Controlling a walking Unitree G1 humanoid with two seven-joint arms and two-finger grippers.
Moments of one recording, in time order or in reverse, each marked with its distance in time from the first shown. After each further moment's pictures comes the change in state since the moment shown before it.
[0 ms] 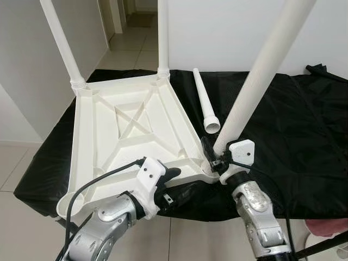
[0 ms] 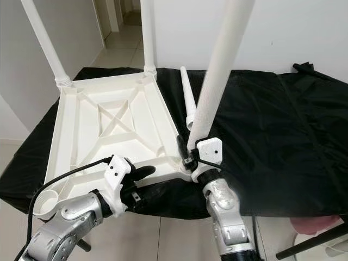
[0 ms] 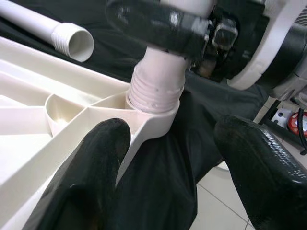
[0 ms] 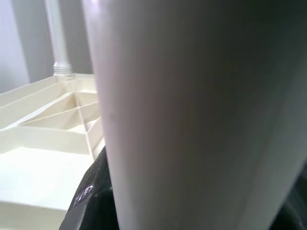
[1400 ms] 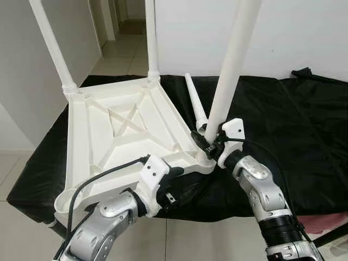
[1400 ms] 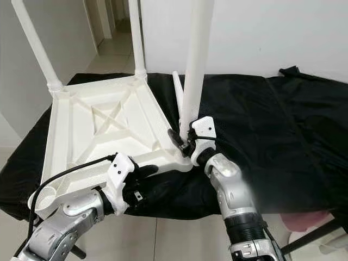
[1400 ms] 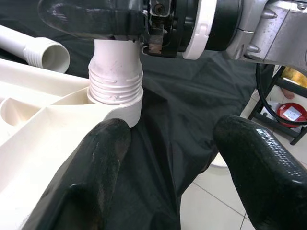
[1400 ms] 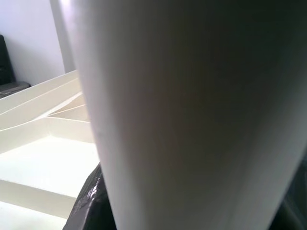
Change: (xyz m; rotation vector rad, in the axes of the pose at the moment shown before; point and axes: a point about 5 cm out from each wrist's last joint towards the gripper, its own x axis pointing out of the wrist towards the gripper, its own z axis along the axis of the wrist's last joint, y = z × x) left arm 0.004 -0.001 0.002 0.013 0.018 -0.038; right arm 0.044 -0.015 0.000 0.097 0.156 0.182
